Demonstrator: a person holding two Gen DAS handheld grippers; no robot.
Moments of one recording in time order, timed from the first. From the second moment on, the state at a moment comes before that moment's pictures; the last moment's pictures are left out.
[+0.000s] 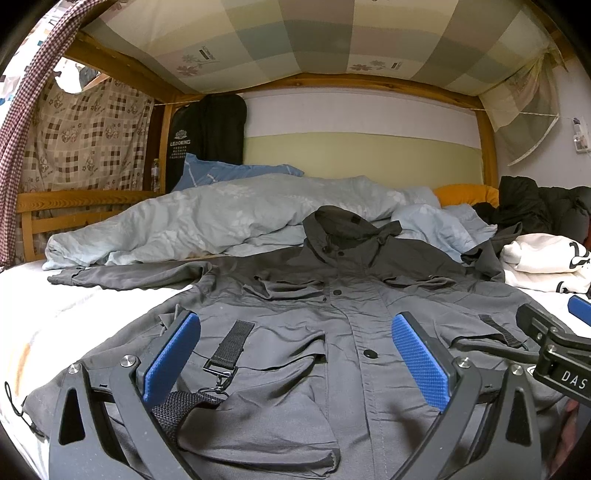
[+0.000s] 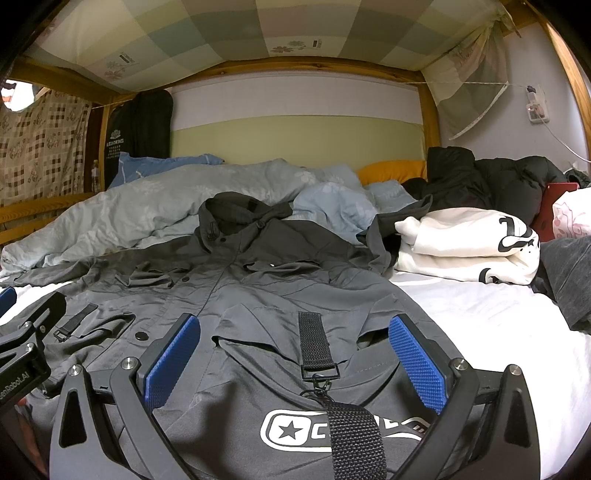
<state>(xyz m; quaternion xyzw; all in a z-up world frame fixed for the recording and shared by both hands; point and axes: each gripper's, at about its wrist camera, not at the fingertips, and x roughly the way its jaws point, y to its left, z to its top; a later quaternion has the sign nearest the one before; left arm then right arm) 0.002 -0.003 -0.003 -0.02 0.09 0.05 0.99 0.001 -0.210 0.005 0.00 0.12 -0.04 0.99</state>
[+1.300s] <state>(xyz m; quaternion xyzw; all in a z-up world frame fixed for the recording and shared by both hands) -0.028 -0.009 0.020 0.01 0.05 0.05 1.00 -0.021 -0.219 0.027 0.02 0.11 -0.03 0.99</state>
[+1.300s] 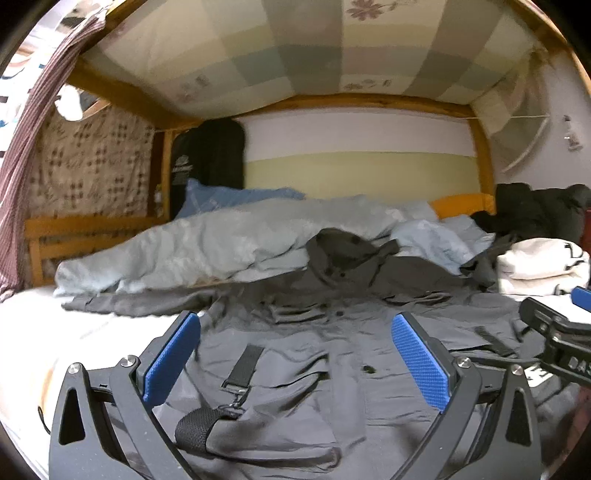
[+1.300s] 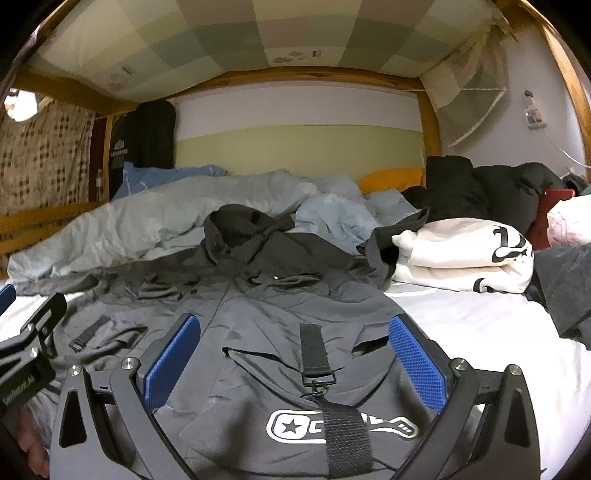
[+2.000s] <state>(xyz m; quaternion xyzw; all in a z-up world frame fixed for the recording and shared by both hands) -0.058 0.036 0.056 -0.04 0.14 -0.03 0.99 -0.098 -0.279 0.086 0.02 0.10 -0.06 0.99</state>
